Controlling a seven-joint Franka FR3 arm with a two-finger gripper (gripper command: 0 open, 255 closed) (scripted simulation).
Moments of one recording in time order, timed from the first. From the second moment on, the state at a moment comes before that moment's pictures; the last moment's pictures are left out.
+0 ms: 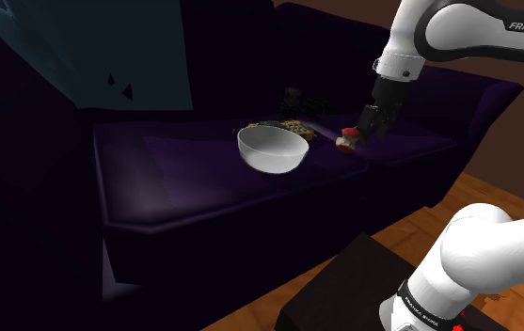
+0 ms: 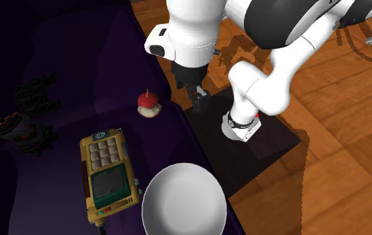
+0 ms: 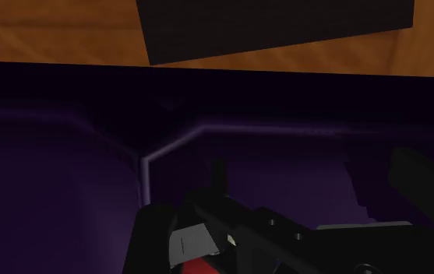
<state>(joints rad) 0.01 -0.82 -0.03 -2.37 -0.09 1.55 0.06</state>
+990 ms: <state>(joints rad) 0.02 -0.23 -0.25 -1.88 -0.06 1.40 -0.29</state>
